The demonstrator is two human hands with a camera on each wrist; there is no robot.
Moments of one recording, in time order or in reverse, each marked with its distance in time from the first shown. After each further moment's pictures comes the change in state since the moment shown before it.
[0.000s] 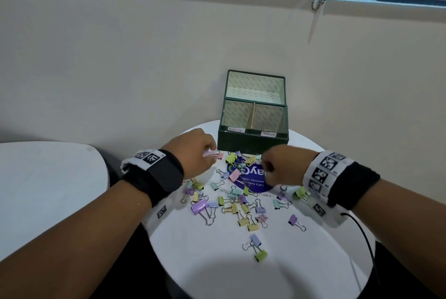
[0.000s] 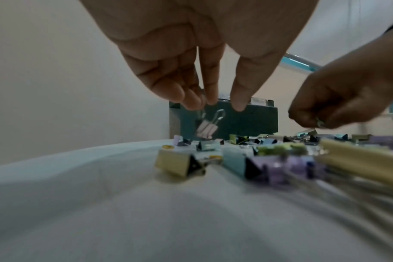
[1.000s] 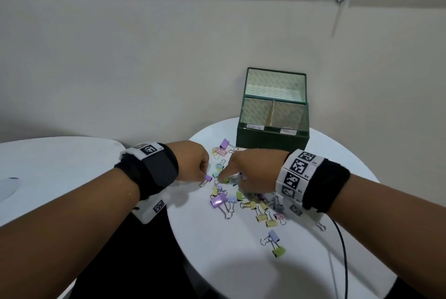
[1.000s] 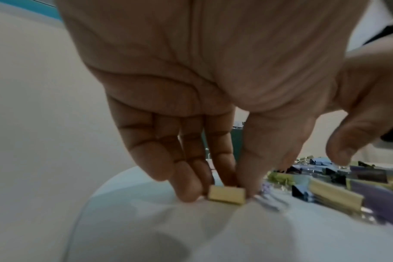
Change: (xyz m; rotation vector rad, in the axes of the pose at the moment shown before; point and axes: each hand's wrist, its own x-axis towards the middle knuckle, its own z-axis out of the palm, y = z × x) left_hand -0.029 -0.020 -0.020 0.230 -0.365 -0.130; right_hand 0.009 -0.079 0.000 -0.060 -0.003 -0.424
